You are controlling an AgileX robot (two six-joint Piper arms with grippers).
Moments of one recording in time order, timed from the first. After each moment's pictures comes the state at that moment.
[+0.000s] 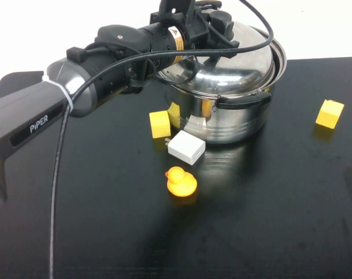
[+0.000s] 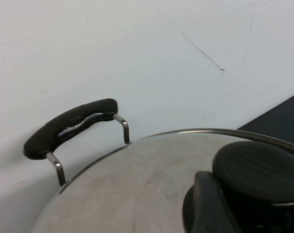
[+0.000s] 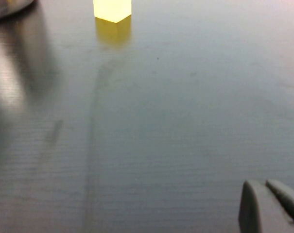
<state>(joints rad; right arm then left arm) -0.07 -0.01 0.02 -0.01 0.42 -0.05 -0.50 1.98 -1.73 1.75 -0.14 -1.73</state>
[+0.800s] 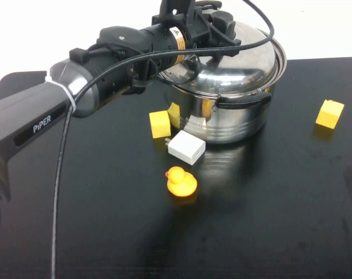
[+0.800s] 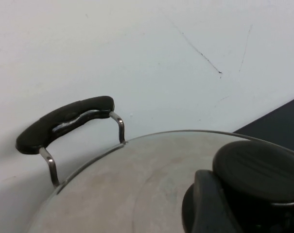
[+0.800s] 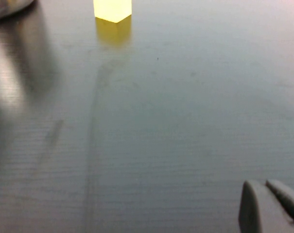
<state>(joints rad) -0.07 -0.01 0.02 -0.01 0.42 -0.05 -0.50 1.99 -1.74 1.72 -0.14 -1.75</state>
